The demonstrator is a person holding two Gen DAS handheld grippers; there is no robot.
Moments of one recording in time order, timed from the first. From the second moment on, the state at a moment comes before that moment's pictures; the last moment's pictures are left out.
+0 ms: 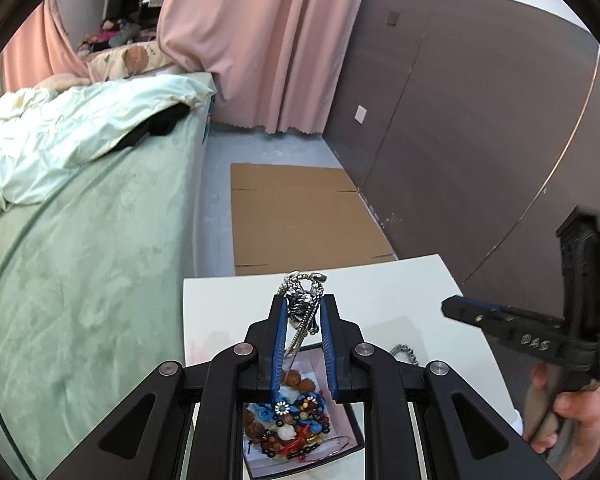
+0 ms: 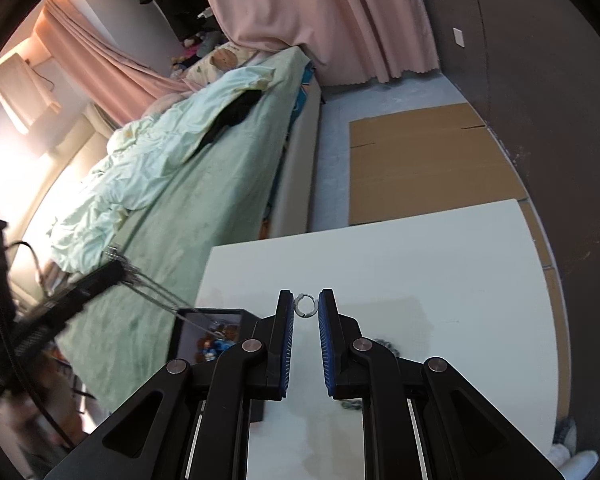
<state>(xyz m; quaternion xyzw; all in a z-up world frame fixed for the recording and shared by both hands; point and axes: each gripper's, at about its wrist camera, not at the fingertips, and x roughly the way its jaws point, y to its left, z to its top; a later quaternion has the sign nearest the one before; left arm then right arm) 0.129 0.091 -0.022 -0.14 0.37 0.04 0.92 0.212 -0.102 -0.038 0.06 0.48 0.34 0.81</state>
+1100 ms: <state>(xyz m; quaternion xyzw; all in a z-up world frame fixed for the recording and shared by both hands) 0.068 0.132 -0.030 -0.21 0.36 0.07 0.91 0.165 -0.036 -0.059 0.11 0.51 0.39 0.76</state>
